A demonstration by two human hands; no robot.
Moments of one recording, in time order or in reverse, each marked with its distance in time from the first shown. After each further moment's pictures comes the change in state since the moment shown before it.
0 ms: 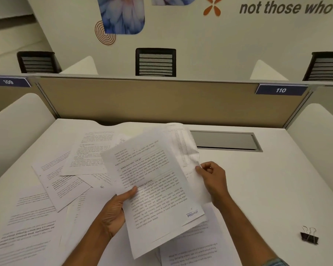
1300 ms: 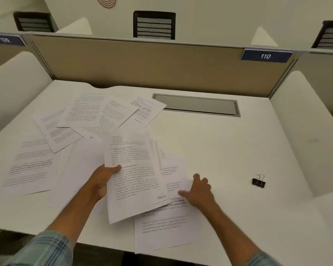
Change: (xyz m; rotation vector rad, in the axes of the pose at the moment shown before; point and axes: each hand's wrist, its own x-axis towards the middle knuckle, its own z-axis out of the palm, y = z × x) left_hand -0.058 -0.089 -0.007 0.374 0.279 -0.002; right_hand -0.127 0.101 -0.108 -0.968 -0.354 0.223
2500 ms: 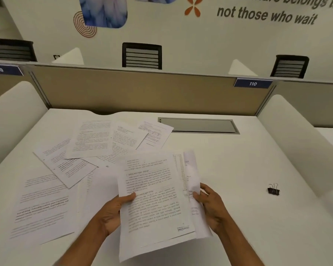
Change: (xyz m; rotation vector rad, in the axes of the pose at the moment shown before) left_hand 0.011 0.031 -0.091 -0.204 -0.428 -0.215; right_hand -0.051 -0.103 0.030 1.295 0.014 -0.065
